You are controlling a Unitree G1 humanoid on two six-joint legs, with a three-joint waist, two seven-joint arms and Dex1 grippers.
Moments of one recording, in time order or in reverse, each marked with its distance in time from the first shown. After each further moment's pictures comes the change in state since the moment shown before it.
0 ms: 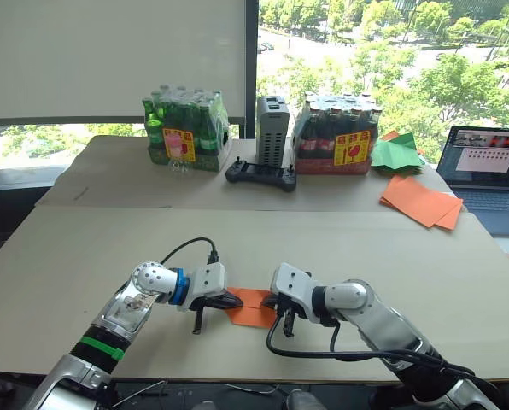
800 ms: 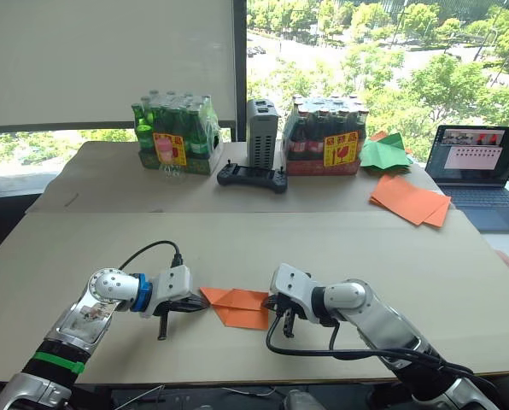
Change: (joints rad) left arm 0.120 0.149 0.129 -0.050 -0.028 0.010 0.009; right arm -0.009 0.004 0.005 0.006 0.000 0.012 0.002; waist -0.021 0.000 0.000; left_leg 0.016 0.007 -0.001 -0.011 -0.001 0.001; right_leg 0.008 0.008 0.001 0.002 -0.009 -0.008
